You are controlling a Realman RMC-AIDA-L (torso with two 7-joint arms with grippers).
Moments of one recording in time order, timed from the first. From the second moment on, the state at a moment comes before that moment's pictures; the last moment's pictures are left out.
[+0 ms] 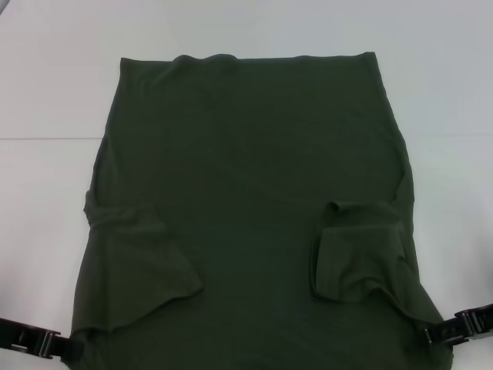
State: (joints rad) left arm -0.46 -2.16 0.67 1.25 2.66 1.76 -2.30; right arm 0.56 2.07 -0.76 -0.97 -2.62 -1.63 2.44
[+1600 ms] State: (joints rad) left arm -0.45 -2.16 0.67 1.25 2.66 1.77 -2.29; right arm 0.56 2.09 -0.84 -0.99 -2.65 -1.59 2.42
